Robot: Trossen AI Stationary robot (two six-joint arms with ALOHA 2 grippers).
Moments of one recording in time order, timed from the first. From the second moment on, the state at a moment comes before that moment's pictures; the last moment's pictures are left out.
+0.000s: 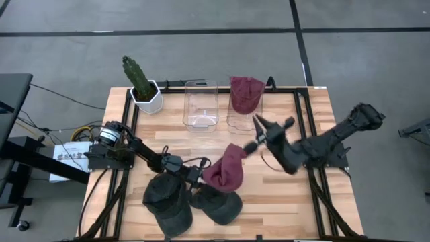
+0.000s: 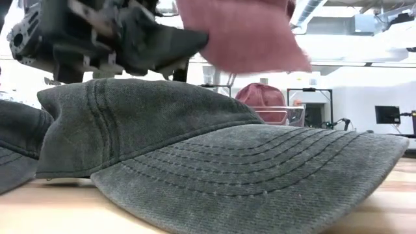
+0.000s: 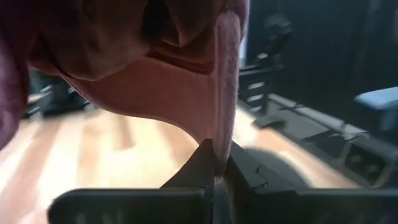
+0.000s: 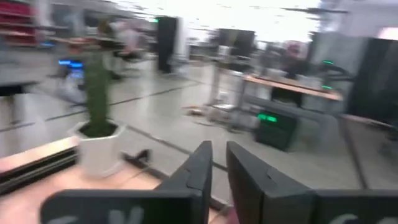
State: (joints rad) left arm -0.37 1.90 0.59 1.27 0.10 0.10; right arm 0.46 1.33 1.08 0.17 1.48 -0.08
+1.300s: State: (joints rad) left arm -0.38 1.90 0.64 1.15 0.02 0.11; right arm 0.61 1.67 1.30 0.16 1.57 -0.32
